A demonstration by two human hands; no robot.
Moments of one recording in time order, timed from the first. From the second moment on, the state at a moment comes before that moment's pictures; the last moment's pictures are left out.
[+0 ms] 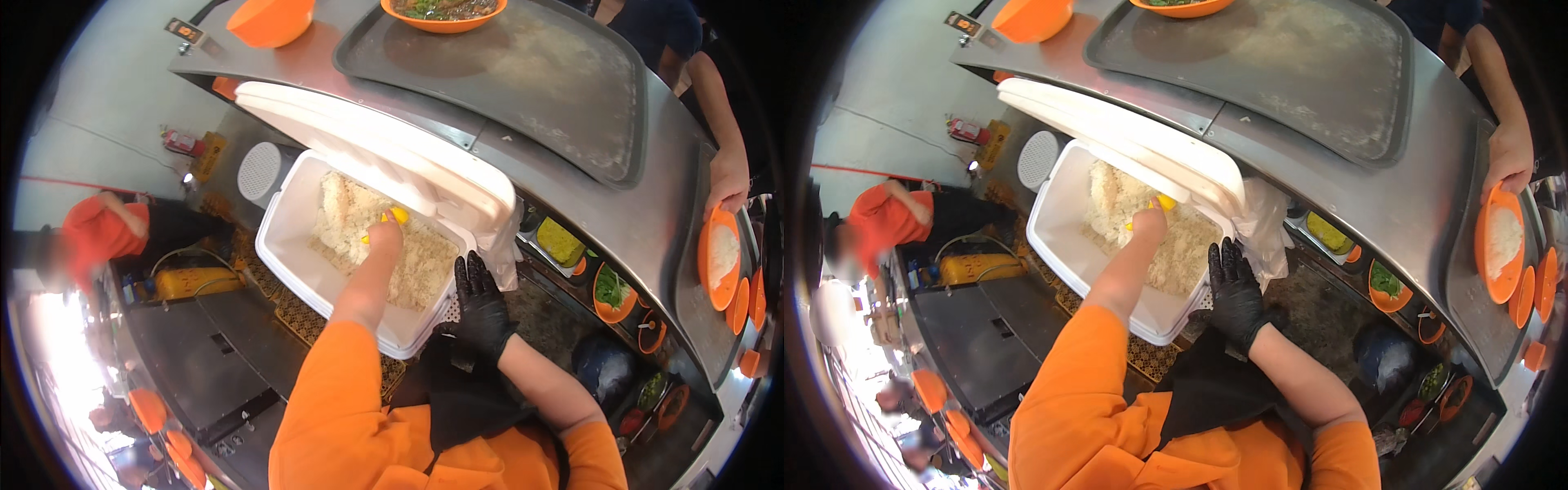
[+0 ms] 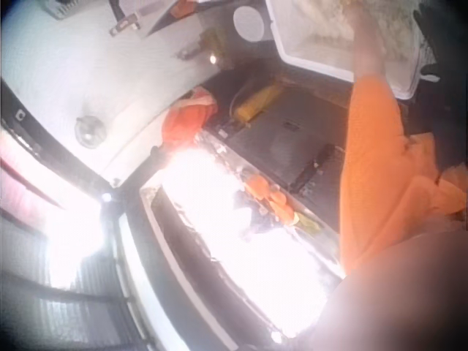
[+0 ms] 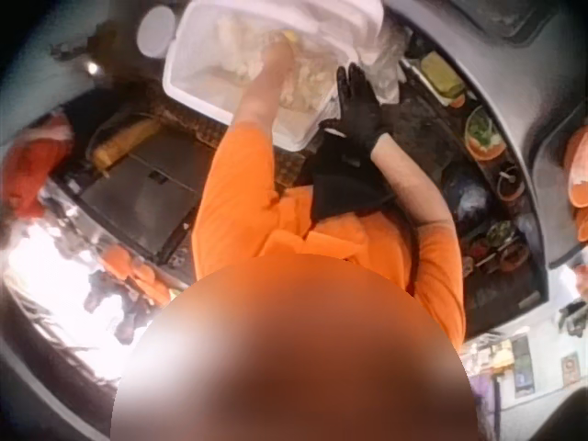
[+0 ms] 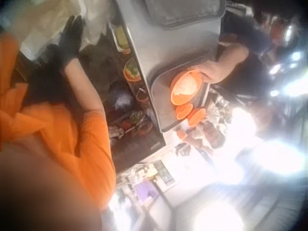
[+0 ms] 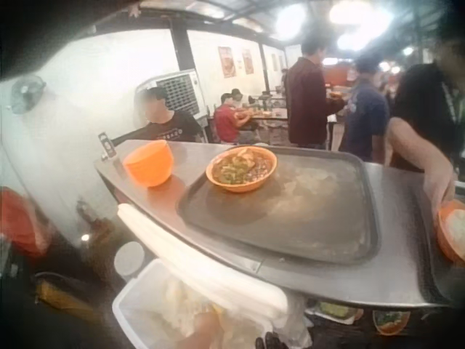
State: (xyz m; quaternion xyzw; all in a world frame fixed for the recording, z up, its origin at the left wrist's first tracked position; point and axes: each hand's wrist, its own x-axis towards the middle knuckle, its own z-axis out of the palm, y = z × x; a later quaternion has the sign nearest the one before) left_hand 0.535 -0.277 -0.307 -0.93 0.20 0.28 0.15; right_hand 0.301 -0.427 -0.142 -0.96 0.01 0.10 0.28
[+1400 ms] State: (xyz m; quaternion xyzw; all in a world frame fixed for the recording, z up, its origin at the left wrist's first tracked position) left_hand 0.509 -0.143 -0.148 -0.73 0.11 0.55 -0.39; right_hand 0.189 -0.474 -0.051 -0.88 0.01 0.02 0.47
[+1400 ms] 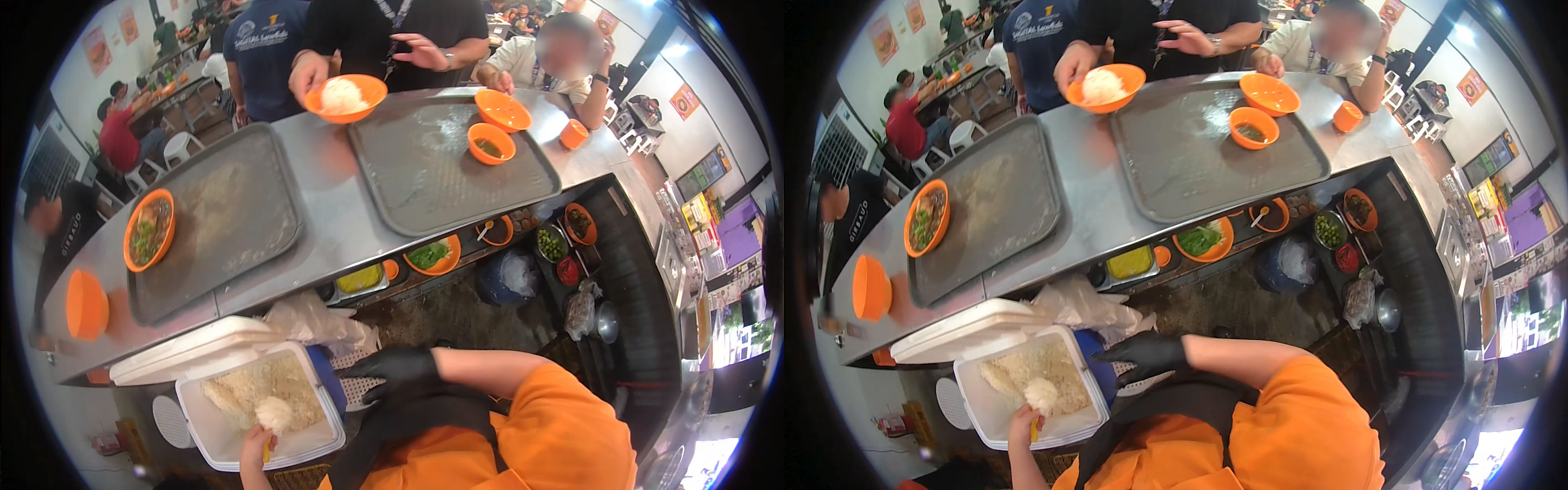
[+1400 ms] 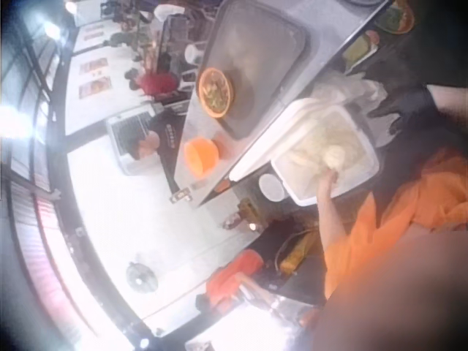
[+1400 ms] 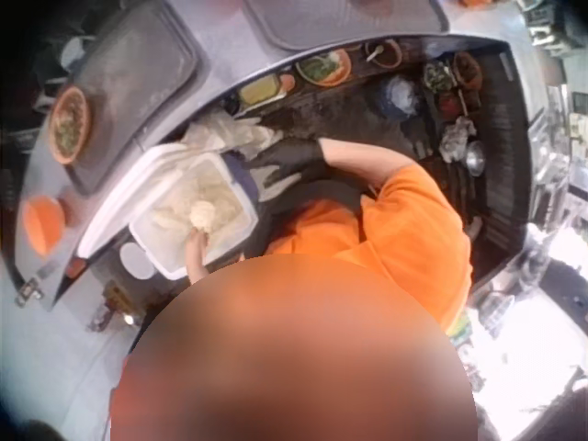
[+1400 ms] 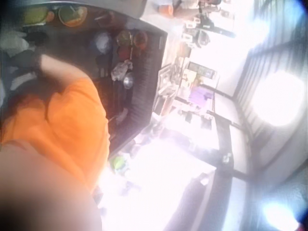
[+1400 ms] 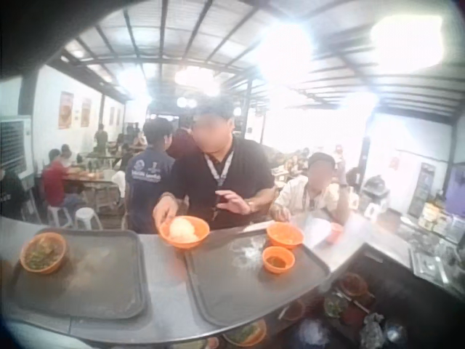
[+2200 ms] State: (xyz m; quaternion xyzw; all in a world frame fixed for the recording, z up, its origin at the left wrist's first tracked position) left_hand 0.236 -0.425 0.122 -0.71 0.19 0.51 -0.44; right_hand -0.234 -0.983 -0.007 -0.71 0.48 -0.50 0.16
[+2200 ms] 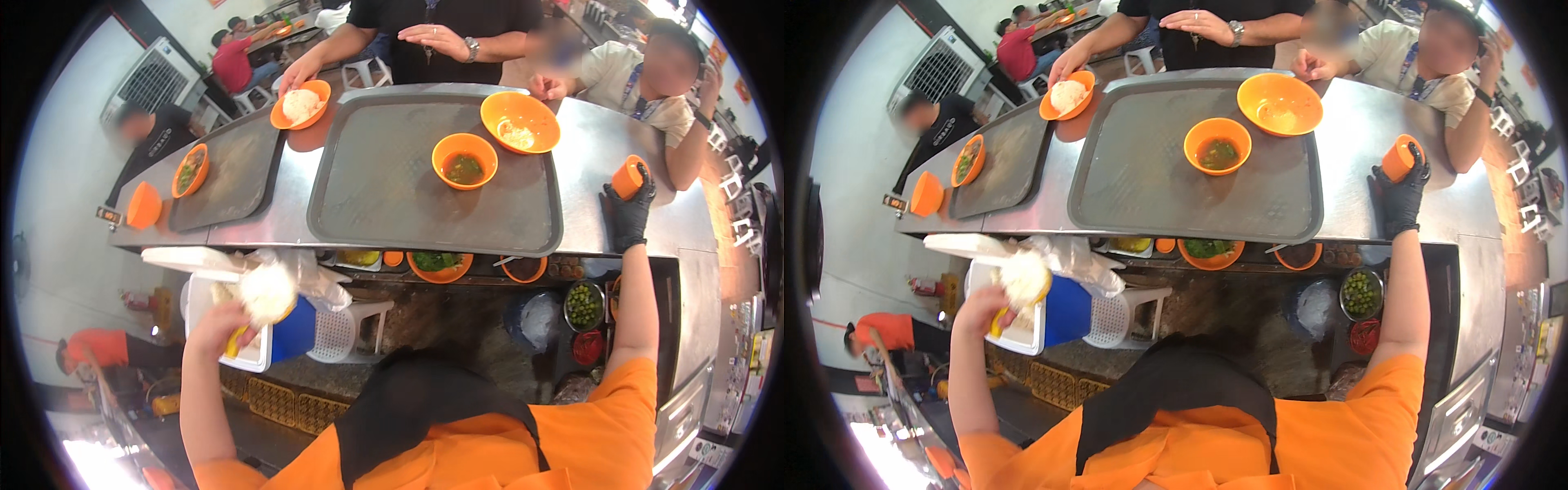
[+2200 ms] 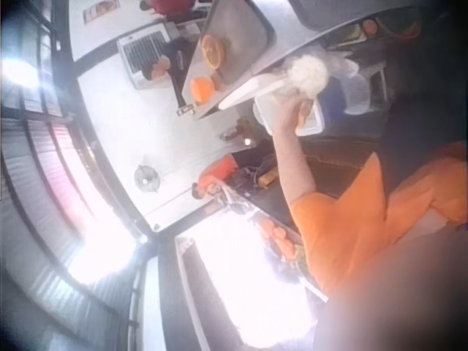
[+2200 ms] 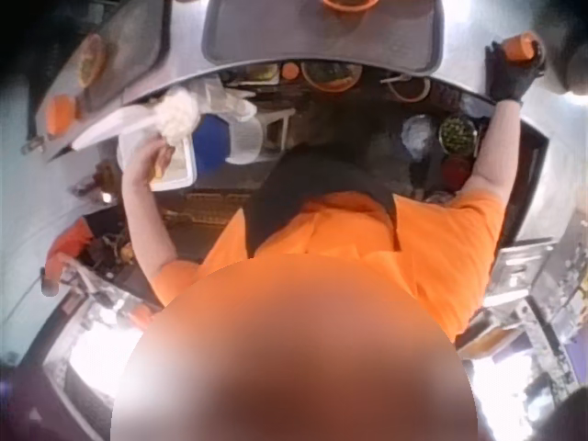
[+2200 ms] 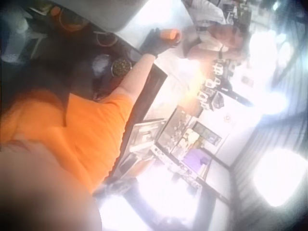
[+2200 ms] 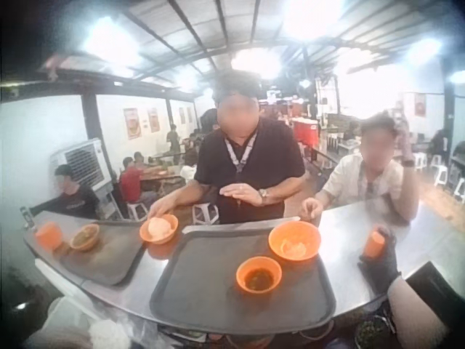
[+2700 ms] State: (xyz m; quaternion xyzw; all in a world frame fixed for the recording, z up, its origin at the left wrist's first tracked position) left_hand 0.121 -0.890 0.119 -0.75 0.46 0.39 -0.25; right_hand -0.242 -0.983 -0.010 -0.68 0.45 -0.52 0.23
